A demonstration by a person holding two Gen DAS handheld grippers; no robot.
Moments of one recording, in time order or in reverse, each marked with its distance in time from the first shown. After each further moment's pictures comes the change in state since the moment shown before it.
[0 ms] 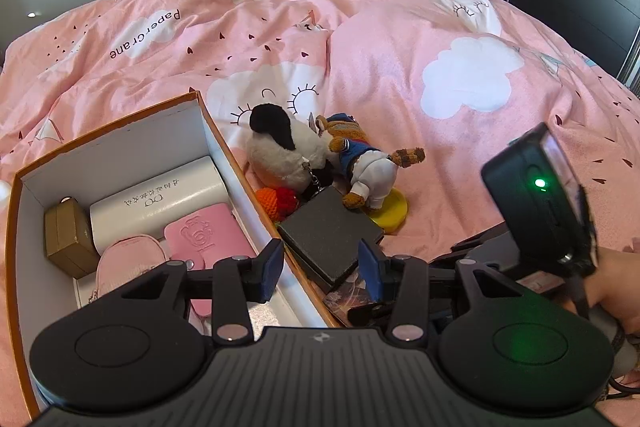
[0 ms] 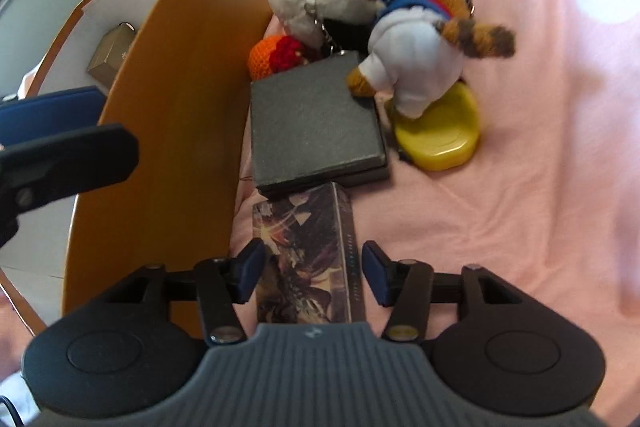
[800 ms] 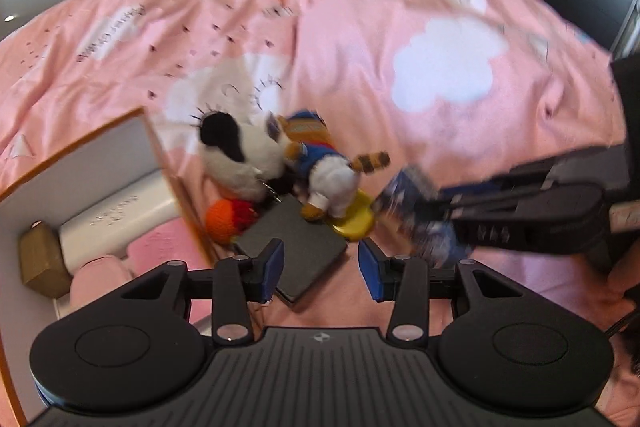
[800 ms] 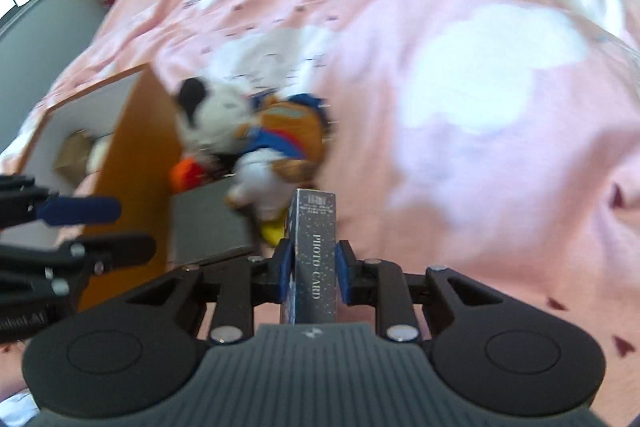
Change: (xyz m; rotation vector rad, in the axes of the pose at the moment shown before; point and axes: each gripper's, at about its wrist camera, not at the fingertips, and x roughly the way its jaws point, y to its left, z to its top) left arm 0.030 -0.038 0.032 0.080 0.114 -0.017; right arm -0.094 -0.046 -0.002 0.070 -0.270 -0.197
